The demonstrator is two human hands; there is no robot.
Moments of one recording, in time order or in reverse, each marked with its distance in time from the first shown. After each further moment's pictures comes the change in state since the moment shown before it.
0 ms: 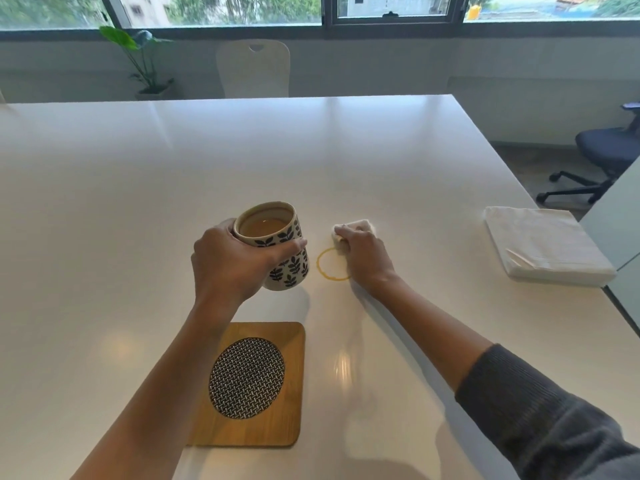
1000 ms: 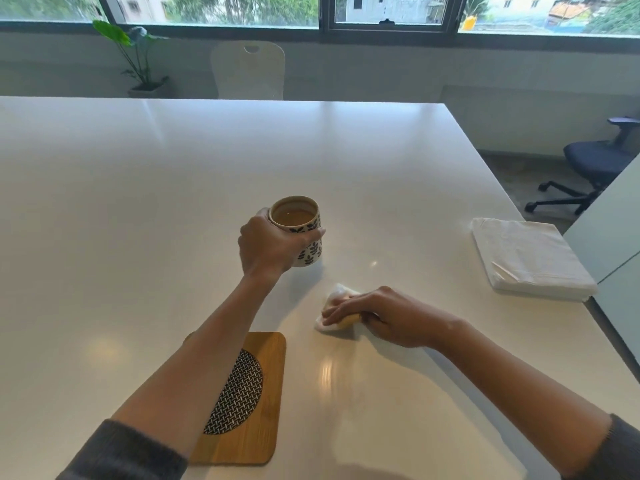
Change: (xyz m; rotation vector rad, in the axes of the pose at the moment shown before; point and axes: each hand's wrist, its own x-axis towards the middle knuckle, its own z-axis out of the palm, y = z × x) left_hand 0.038 0.005 0.093 -0.024 0.006 0.024; right_hand -0.071 0.032 -0.072 0.082 -0.613 -0.461
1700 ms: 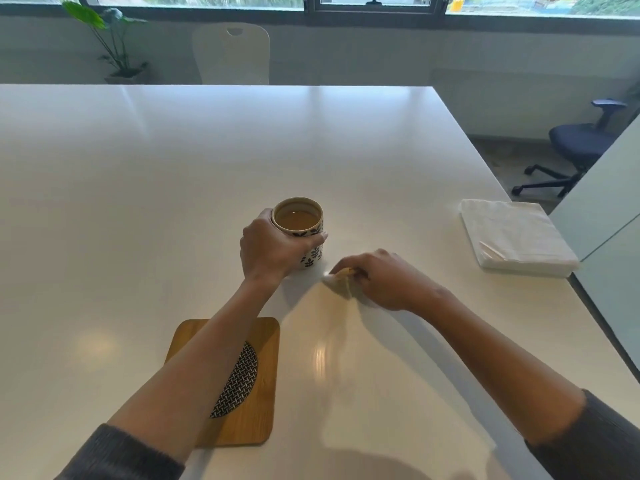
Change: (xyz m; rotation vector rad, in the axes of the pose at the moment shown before) left_hand -0.026 -0.004 0.010 0.064 -0.052 0.009; right_hand 0.011 -0.025 -0.017 -0.189 0.166 0.366
